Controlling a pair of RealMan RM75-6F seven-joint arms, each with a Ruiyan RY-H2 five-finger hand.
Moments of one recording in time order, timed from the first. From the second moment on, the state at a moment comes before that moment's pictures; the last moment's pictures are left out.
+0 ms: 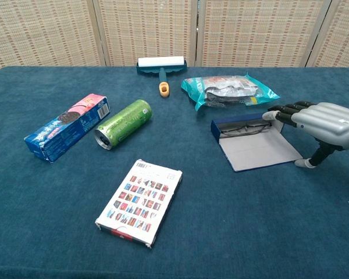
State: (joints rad) left arm -0.05 -1.15 -0.03 -1.56 1.45 1.48 0.08; right arm 0.59 -1.62 0.03 -1.05 -1.41 1.00 -0.19
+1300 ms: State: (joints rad) left arm -0.05 -1.16 -0.04 -1.54 1.44 1.47 0.07; right arm 0.68 -1.70 0.09 -0.93 -1.47 0.99 -0.09
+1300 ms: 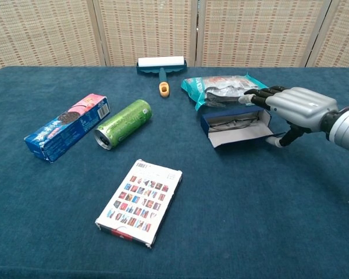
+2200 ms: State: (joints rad) left arm -0.05 -1.17 -0.04 -1.53 1.43 1.46 0.07; right arm 0.68 -1.75 0.06 -0.85 -1.53 1.05 0.01
